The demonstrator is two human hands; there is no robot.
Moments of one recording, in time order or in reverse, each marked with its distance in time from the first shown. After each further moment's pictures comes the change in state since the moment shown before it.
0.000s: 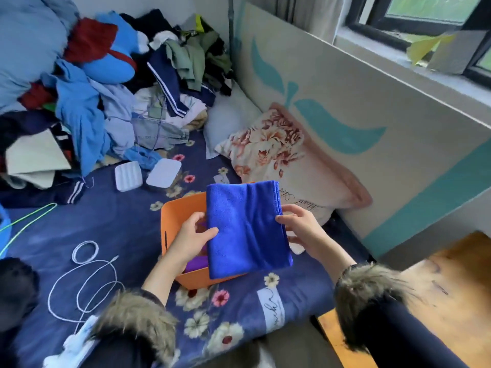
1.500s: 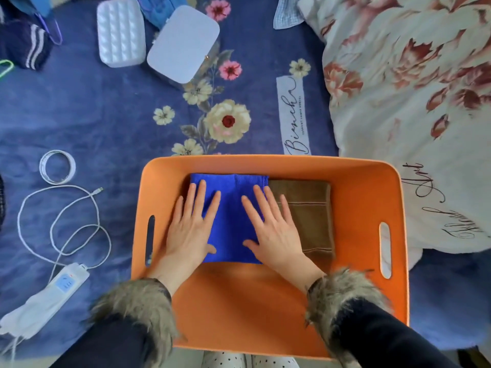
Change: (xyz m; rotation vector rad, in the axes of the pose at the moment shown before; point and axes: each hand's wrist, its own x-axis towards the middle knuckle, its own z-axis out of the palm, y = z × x) left_hand 0.226 -0.235 -0.024 1.386 -0.192 -0.184; right_hand 0.298 0.182 0.171 -1.347 -0.445 -0.660
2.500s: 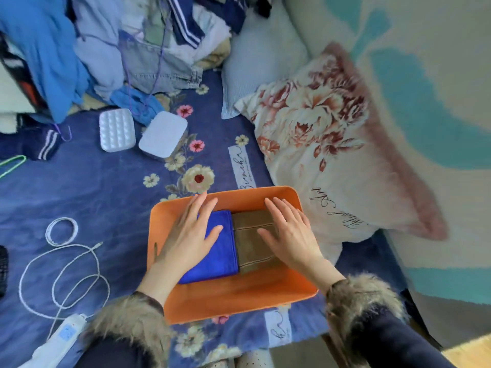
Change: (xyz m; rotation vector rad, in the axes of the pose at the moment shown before) left_hand -0.078 0.021 -0.153 -0.477 0.386 0.227; right_hand -0.099 0.007 -0.167 0.087 0.227 0.294
